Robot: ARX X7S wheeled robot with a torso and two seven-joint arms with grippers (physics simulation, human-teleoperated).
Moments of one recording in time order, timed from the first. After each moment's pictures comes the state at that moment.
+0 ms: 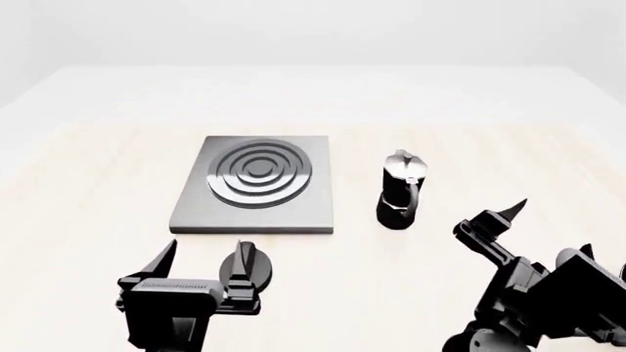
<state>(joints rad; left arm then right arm) 0.03 -0.22 0.18 0.32 -0.23 -0.12 -0.20 0.13 0.04 0.00 -0.45 0.18 0.25 0.78</state>
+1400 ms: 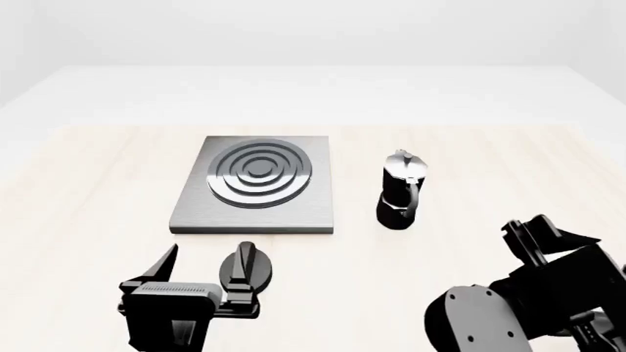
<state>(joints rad) 0.03 -0.25 0.21 0.27 -0.27 -0.07 -0.22 0.31 0.04 -0.05 -0.38 0.14 0.43 1.43</state>
